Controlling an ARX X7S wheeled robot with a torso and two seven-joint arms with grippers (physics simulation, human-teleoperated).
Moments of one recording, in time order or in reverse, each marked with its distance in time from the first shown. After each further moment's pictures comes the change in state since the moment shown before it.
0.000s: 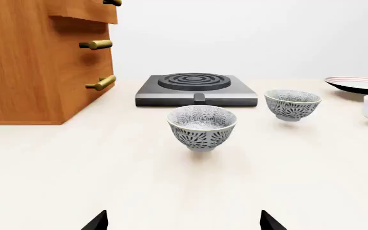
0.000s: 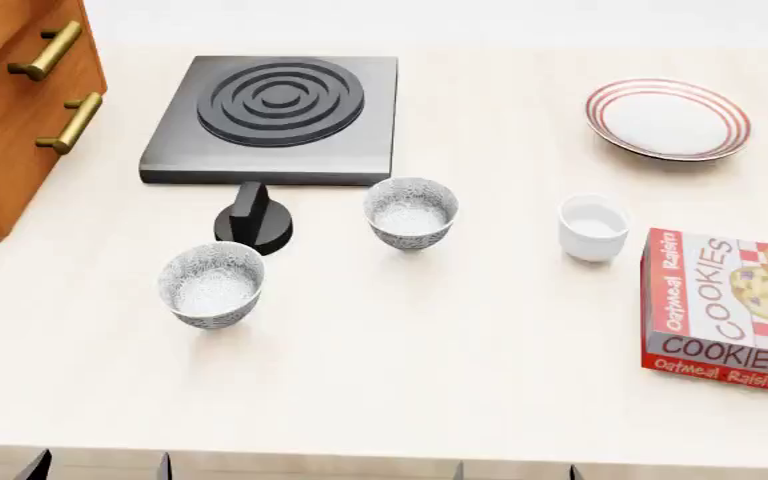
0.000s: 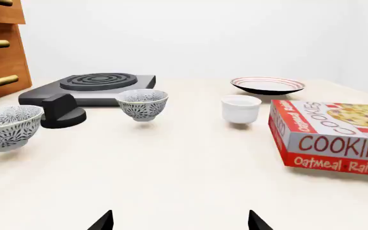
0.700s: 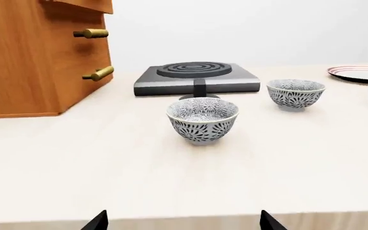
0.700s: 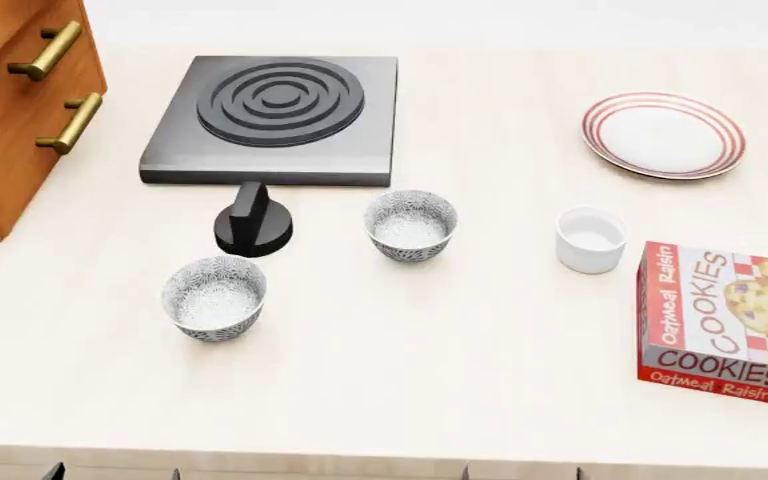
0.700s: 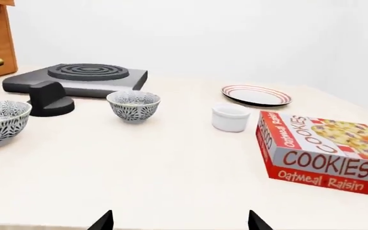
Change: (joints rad) left arm -0.052 -0.061 0.081 -0.223 -0.028 0.159 -0.070; right arm 0.001 0.068 -0.085 0.010 -0.012 0.000 0.113
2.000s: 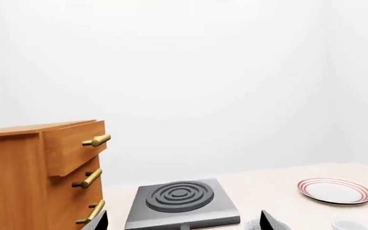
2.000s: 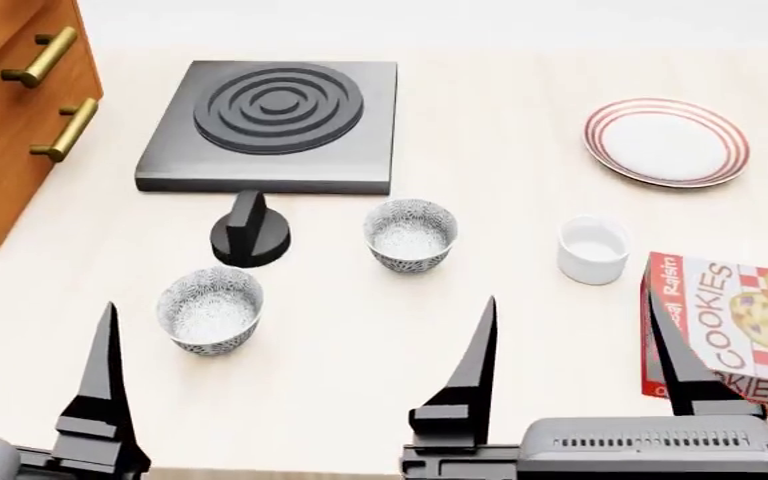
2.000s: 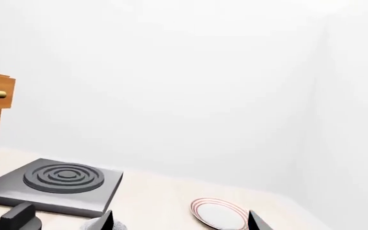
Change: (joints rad) left arm -0.050 -0.132 0.041 0.998 -0.095 -0.700 -0.059; right arm 0.137 0.096 -0.073 -0.809 -0.101 0.658 0.039
